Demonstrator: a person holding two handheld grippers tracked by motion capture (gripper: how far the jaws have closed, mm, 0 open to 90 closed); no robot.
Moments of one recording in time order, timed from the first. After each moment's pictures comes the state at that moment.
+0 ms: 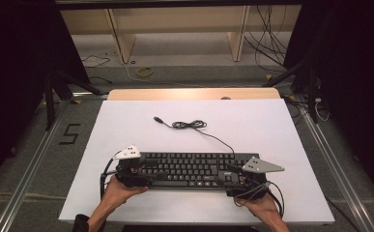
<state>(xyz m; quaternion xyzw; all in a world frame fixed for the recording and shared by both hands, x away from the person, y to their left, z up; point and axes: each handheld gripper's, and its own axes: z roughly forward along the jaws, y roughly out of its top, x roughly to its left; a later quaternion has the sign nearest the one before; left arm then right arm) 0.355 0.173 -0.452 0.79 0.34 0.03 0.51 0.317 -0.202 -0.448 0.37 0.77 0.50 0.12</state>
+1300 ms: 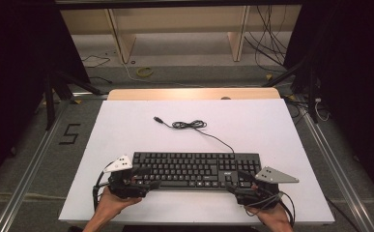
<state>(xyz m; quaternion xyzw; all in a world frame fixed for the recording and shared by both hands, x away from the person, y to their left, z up) 0.331 0.189 -0.464 0.78 0.35 0.04 0.52 0.296 -0.228 -0.456 0.39 0.76 0.51 0.14</state>
